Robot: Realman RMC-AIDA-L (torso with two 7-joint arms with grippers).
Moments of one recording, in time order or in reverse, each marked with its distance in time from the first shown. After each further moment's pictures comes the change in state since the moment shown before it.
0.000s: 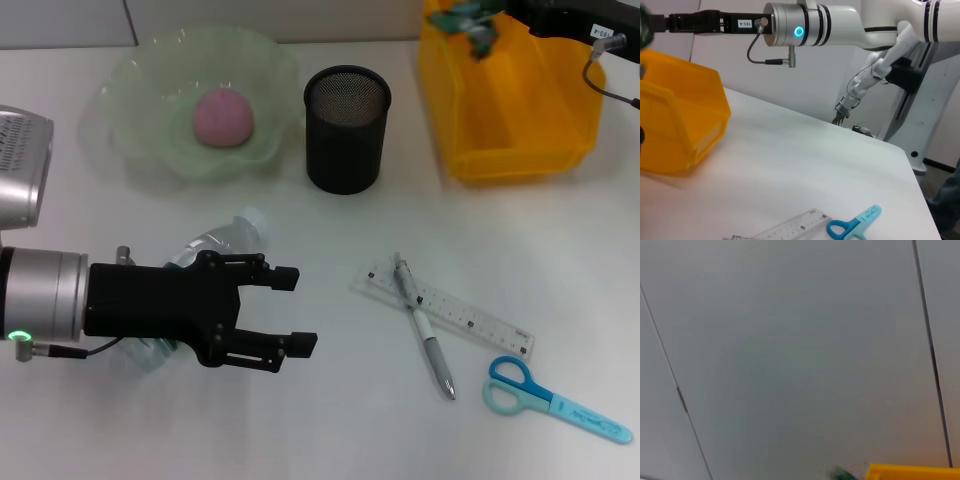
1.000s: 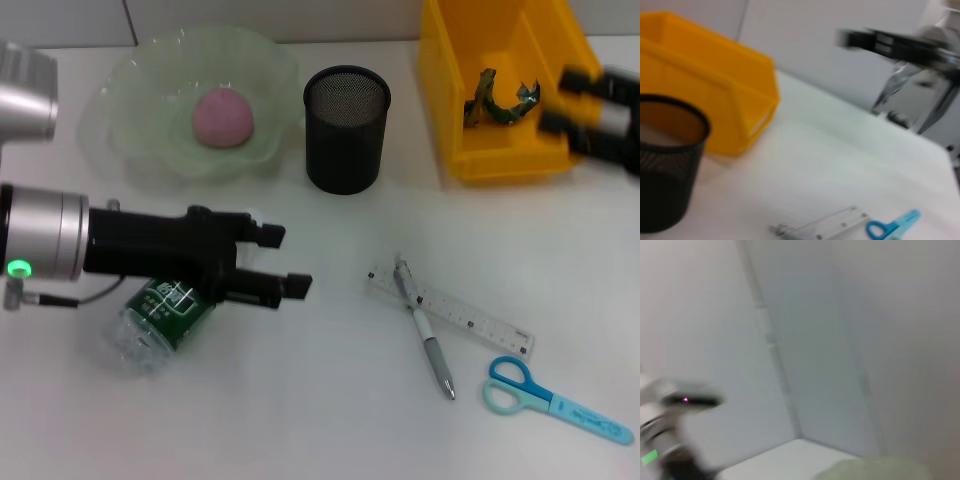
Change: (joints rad) left arm -0.037 -0.002 0.000 0.181 0.085 -0.048 -0.327; right arm -0.305 -0.044 0.045 -0.158 0.035 -0.766 -0.142
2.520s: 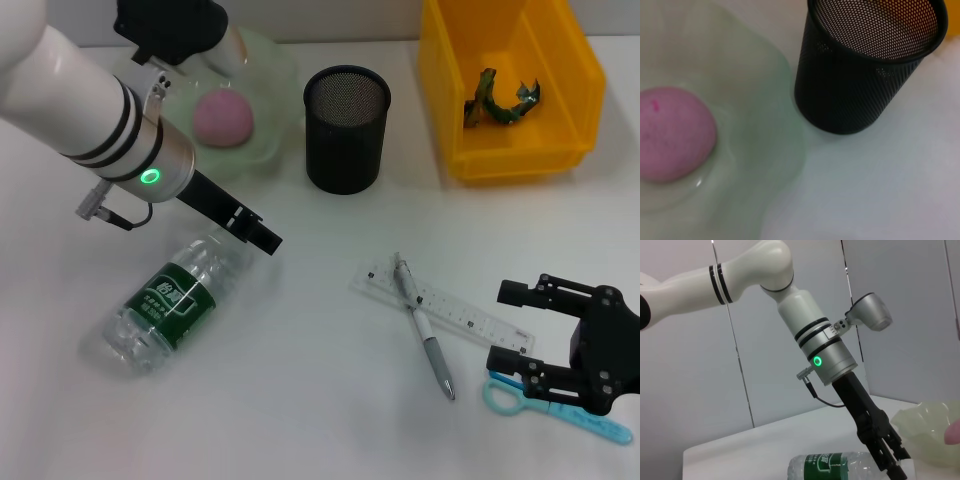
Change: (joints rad) left arm -0.282 -0.014 0.395 0.102 0.658 -0.320 -0.891; right arm -0.081 0.020 -0.006 0.318 -0.191 -0.104 -0.453
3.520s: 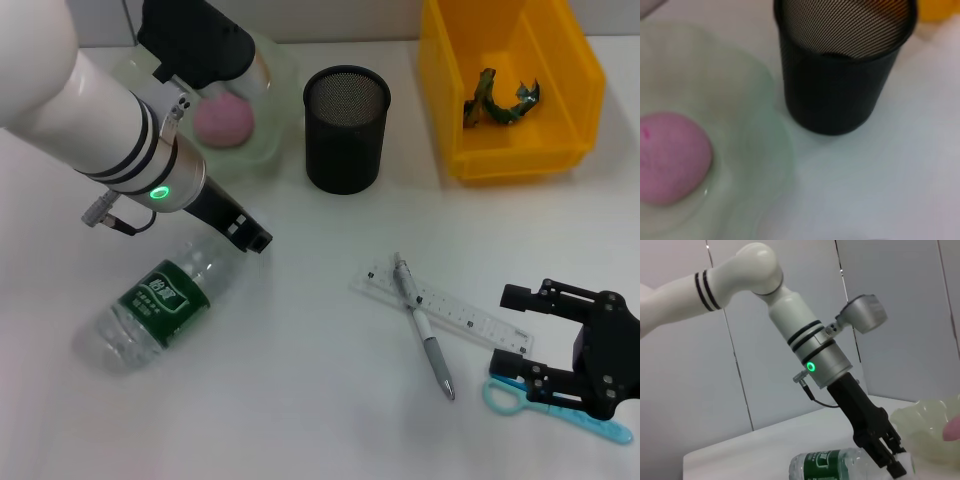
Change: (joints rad) left arm 0.032 0.000 0.107 0.055 0.047 -0.039 -0.003; right arm -0.004 -0.008 0.006 0.031 0.000 -0.002 -0.001
